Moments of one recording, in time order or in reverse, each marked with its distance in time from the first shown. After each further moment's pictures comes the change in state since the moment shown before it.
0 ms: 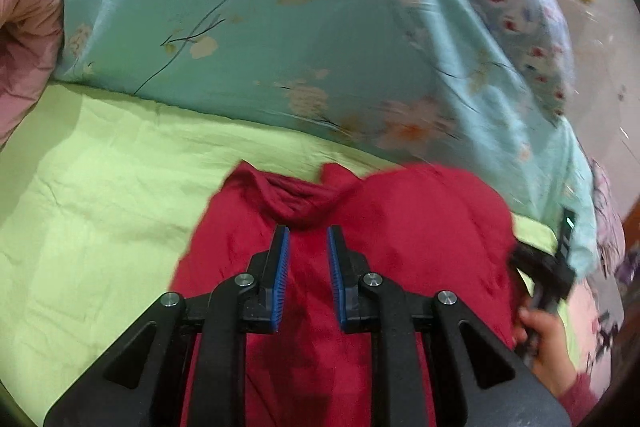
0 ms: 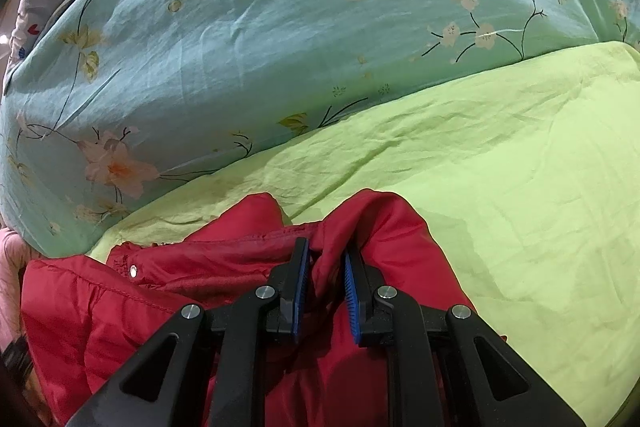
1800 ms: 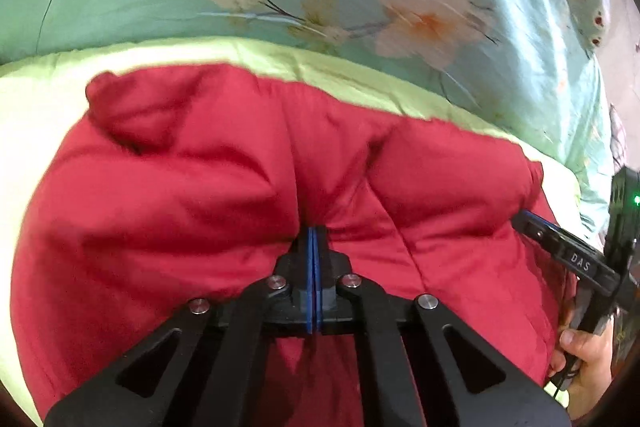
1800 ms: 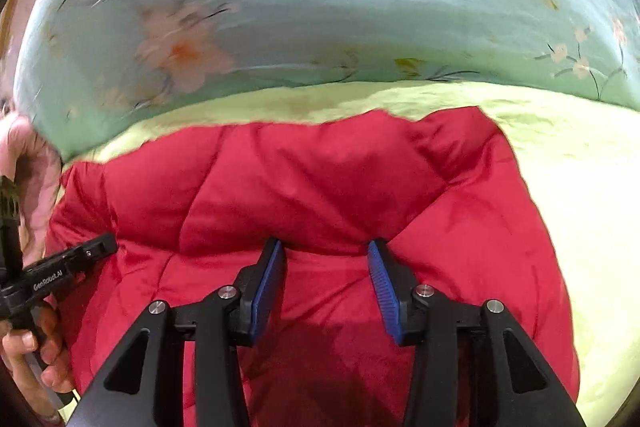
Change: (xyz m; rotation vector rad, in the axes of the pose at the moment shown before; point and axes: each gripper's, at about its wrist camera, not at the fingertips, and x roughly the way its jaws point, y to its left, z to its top) left arm 0.148 -0.038 0.010 0.070 0.282 0.013; right arm 0.024 0.068 -0.014 -0.294 0.166 0.015
